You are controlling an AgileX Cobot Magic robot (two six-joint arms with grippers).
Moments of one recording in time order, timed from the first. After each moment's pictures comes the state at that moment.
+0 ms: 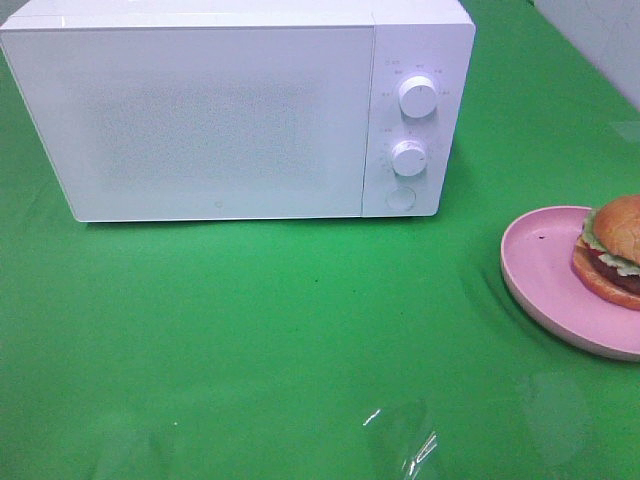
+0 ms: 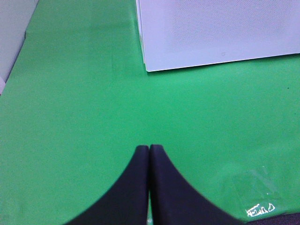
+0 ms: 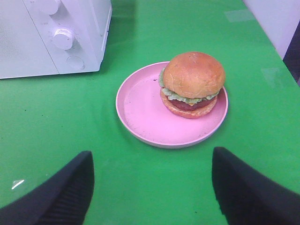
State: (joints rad) left arm 0.01 0.00 -0.50 -0.11 1.05 0.18; right arm 0.05 0.00 -0.50 -0.05 1.02 0.07
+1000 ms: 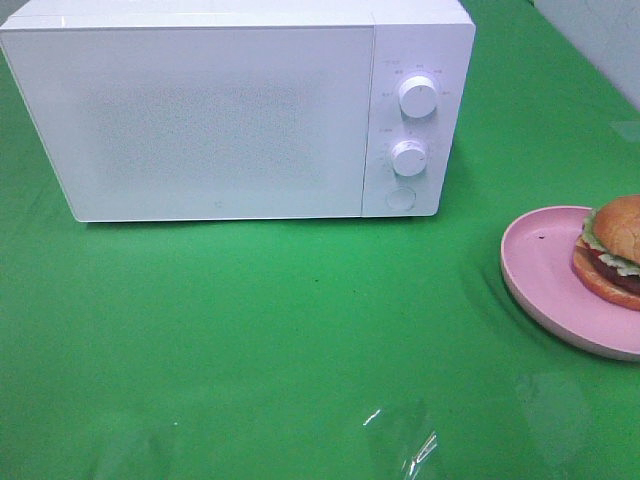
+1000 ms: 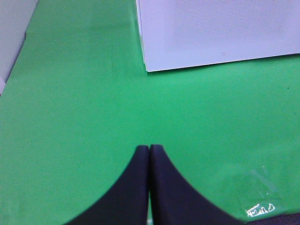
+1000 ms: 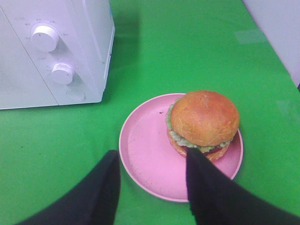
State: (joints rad) left arm 0.01 0.00 -0.50 -0.11 1.05 0.18; right arm 0.05 0.41 -0.52 -0.04 0.65 0.07
